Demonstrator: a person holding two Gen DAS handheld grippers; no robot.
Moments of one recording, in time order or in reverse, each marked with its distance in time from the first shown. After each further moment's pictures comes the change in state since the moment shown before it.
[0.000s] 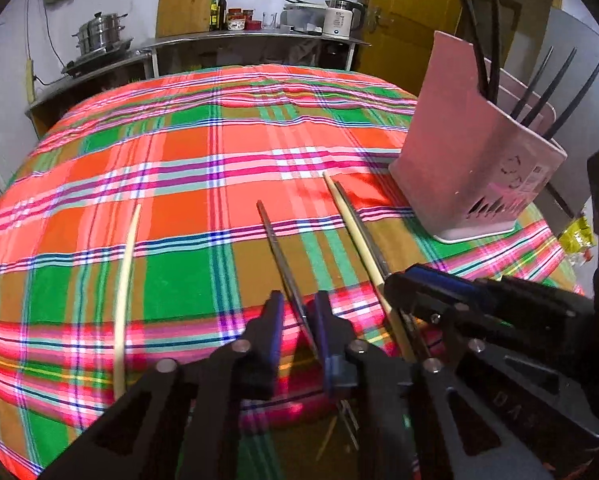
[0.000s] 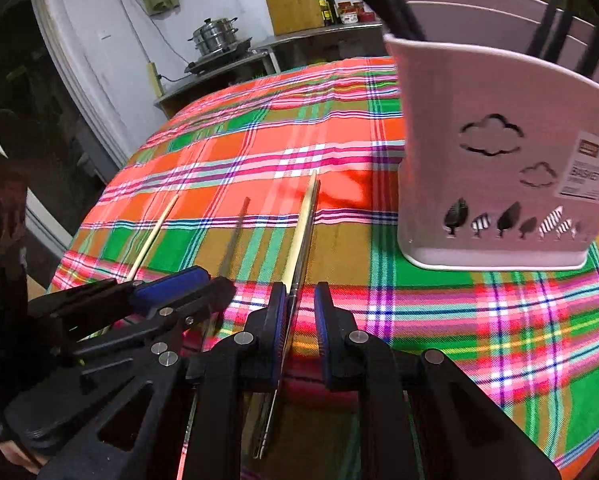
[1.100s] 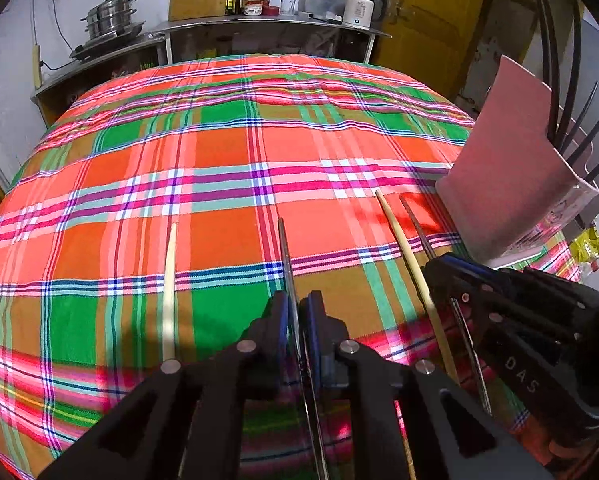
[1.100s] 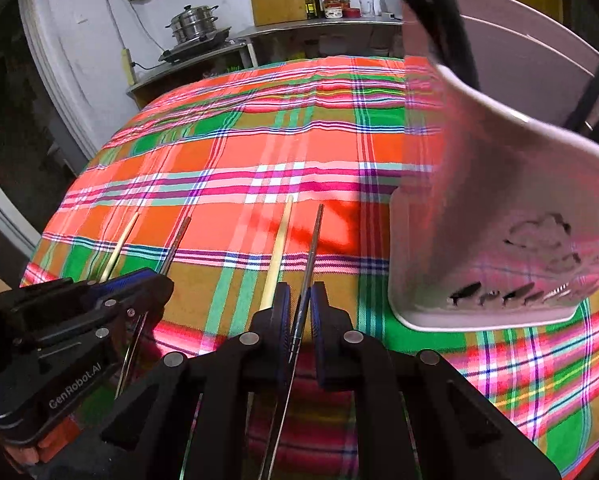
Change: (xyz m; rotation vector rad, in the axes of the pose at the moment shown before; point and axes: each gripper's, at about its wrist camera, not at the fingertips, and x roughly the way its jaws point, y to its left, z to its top) left arm 0.013 0.031 0.026 -0.033 0.059 0.024; right arm 0.024 0.003 0.031 -0.022 0.036 -0.132
